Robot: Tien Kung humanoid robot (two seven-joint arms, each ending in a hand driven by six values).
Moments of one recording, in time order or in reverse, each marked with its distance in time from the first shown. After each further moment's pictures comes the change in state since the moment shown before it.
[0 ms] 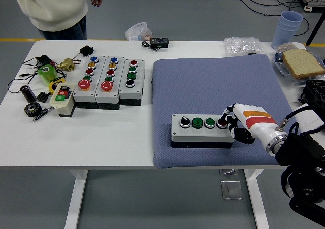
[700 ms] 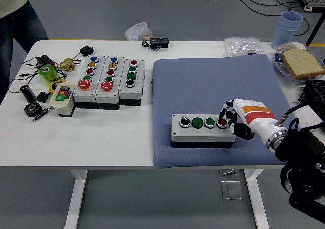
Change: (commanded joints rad) left arm 0.002 0.000 0.000 0.000 -0.003 0.000 0.000; right arm 0.018 0.002 0.009 0.000 -0.014 0.006 0.000
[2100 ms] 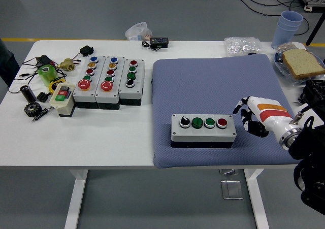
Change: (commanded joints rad) left arm -0.007 0.000 0.008 0.000 -0.006 -0.001 0.000; right arm -0.046 -0.051 0.066 0.000 0.003 0.028 0.000
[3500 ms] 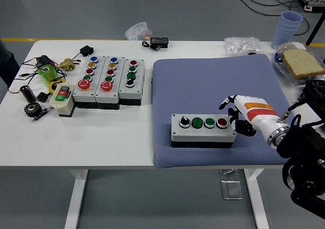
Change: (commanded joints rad) left arm -0.011 0.000 0.006 0.000 -0.004 0.001 0.002; right arm 0.059 0.039 -0.062 0.000 0.011 -0.001 0.000
